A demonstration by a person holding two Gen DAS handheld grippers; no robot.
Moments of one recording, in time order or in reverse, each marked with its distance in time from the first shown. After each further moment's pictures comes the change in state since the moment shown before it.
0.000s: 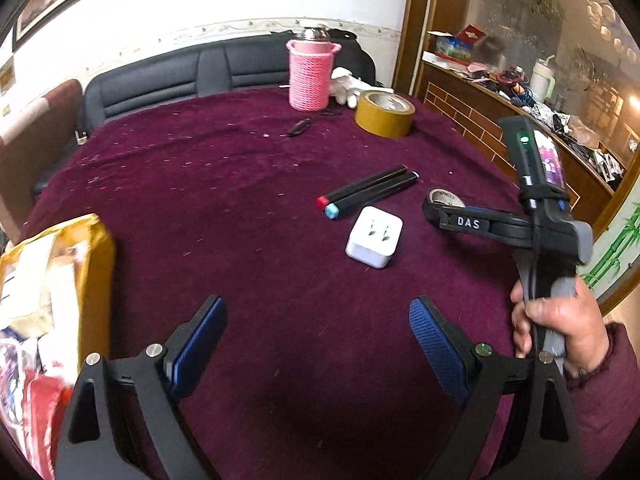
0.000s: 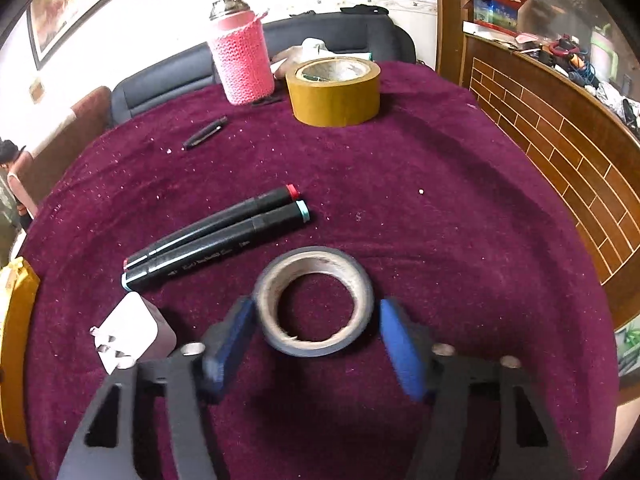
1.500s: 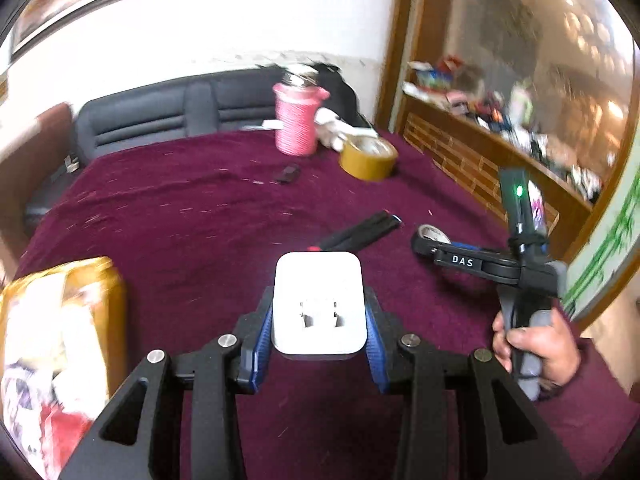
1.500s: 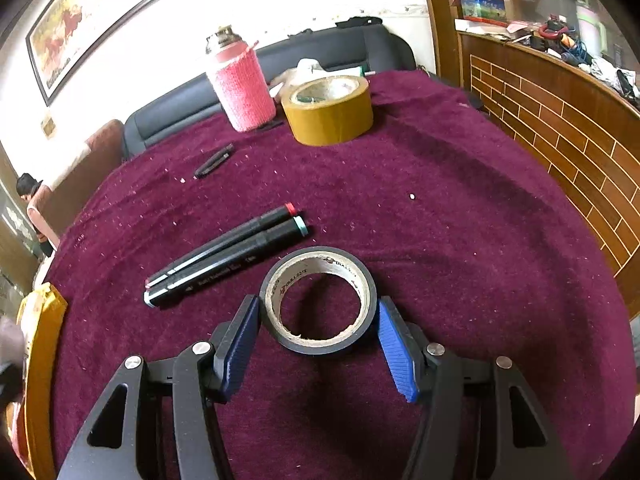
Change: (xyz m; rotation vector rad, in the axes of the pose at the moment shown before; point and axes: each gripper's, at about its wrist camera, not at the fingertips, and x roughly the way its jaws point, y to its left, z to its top) left arm -0.054 0.026 0.011 -0.010 -0.139 -0.054; right arm -0.017 -0.007 -0.002 0.061 -0.087 0.082
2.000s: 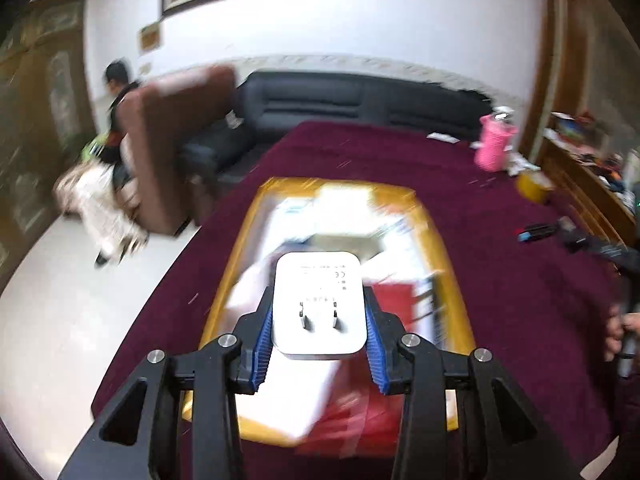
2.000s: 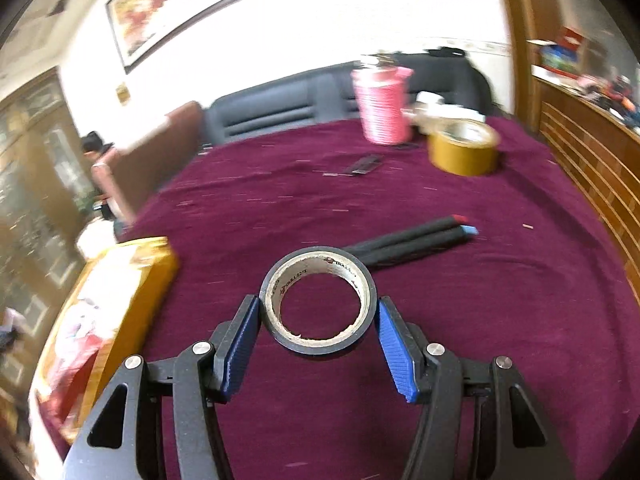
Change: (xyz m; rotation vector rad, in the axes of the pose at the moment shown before) left arm -0.165 0.189 -0.105 -0.275 0.000 0.439; right arm -0.075 0.143 -0.040 -0.208 -0.028 0.234
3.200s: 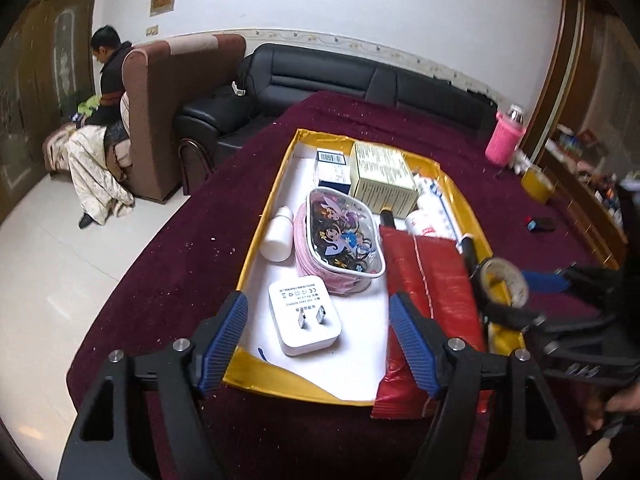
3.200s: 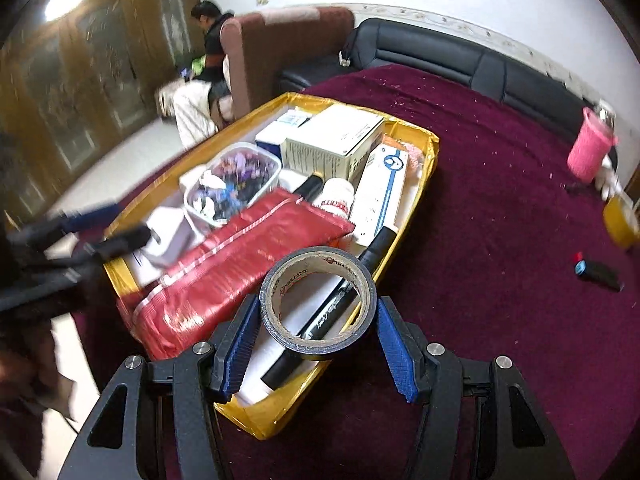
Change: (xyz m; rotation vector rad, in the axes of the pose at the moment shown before) left arm 0.012 0.050 -0.042 -0.096 0.036 -0.100; right arm 0.040 0.237 -0.085 -0.492 0.283 0.103
